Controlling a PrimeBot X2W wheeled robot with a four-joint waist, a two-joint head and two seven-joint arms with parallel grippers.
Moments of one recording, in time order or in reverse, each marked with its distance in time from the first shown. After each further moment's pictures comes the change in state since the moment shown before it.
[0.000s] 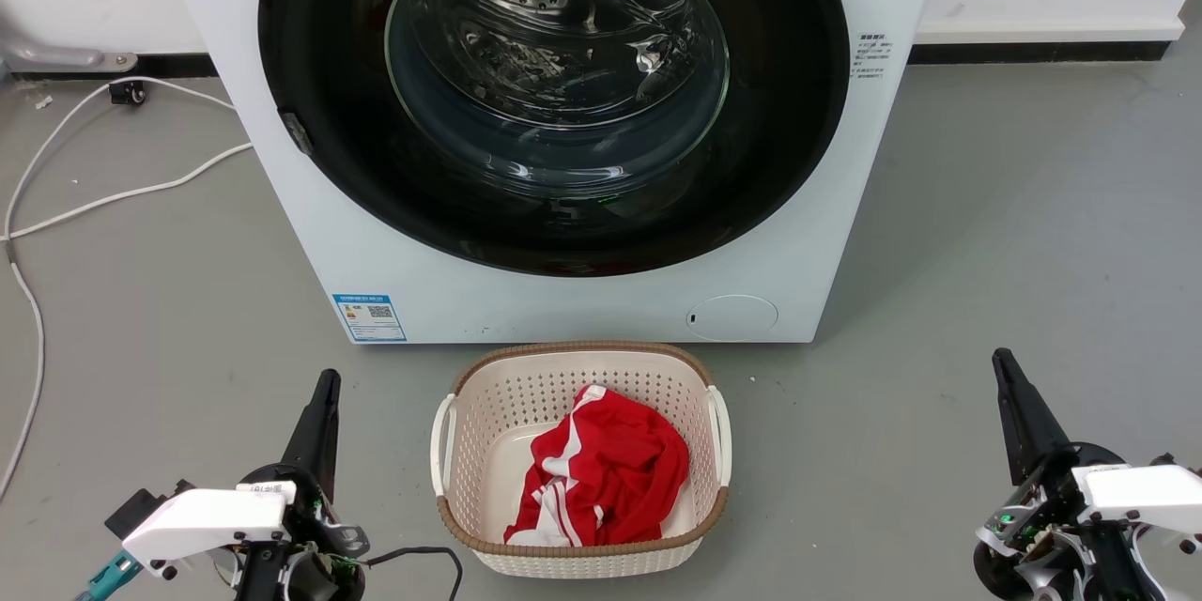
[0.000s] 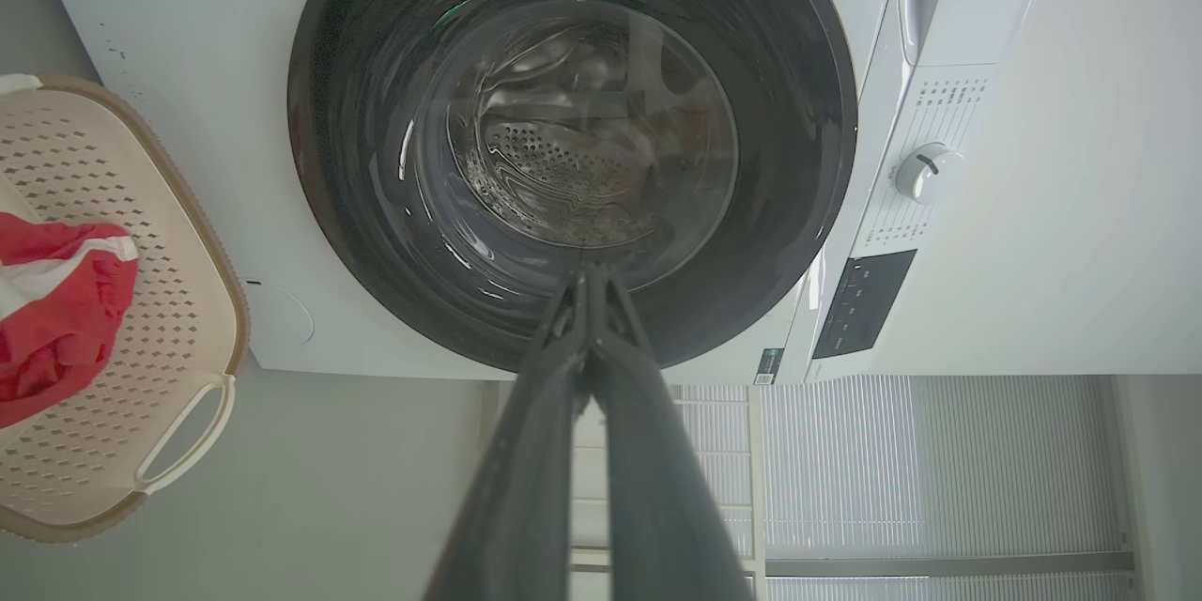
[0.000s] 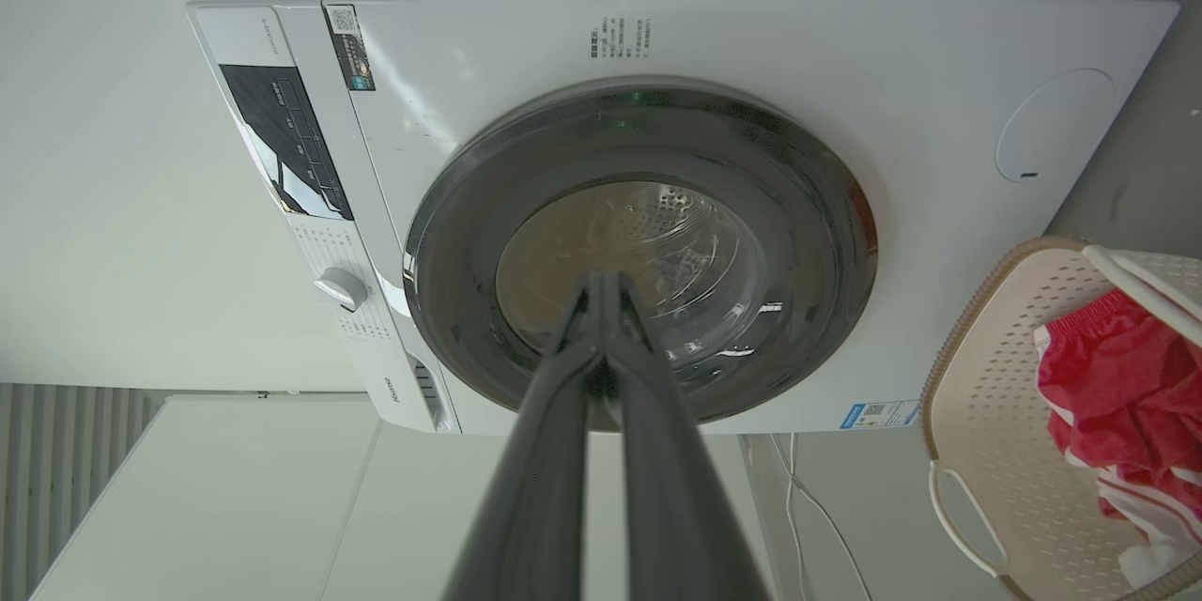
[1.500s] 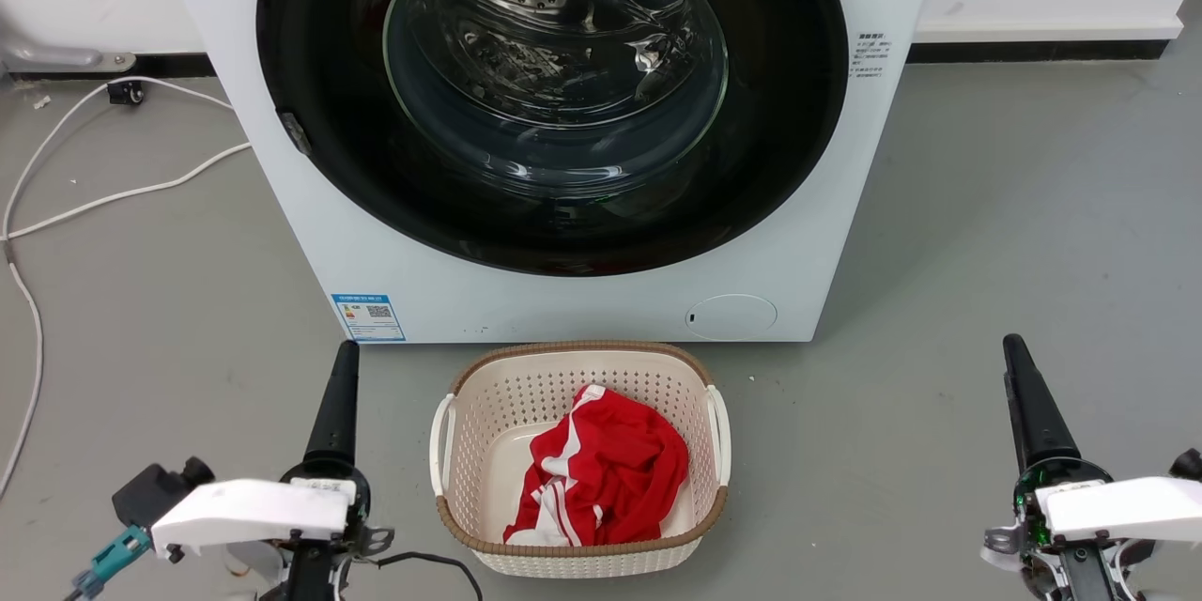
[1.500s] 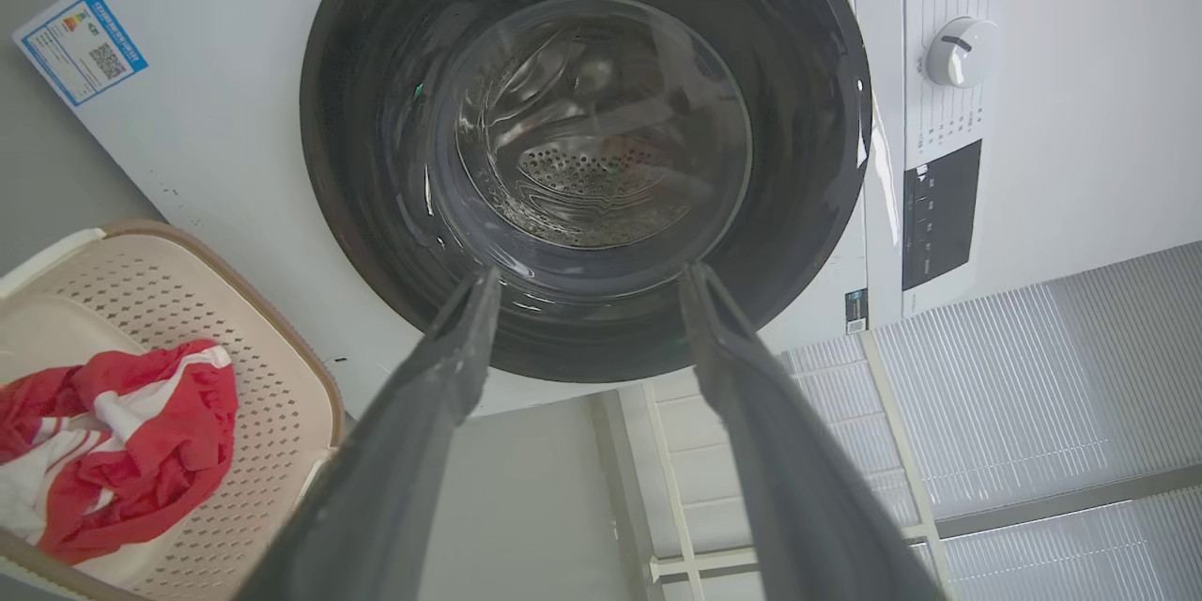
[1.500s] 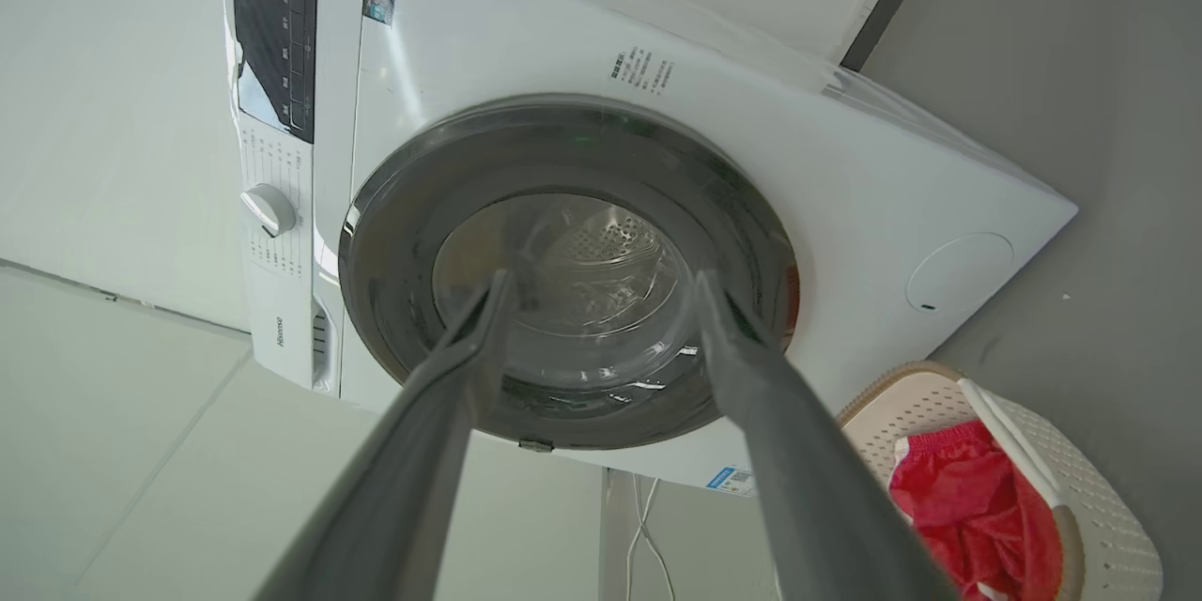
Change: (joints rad) left arm 0.030 -0.016 -0.059 -0.089 0.303 0.019 -0.112; right arm 0.065 0.008 0.027 -0.111 -0.331 0.000 -0.108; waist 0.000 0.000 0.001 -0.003
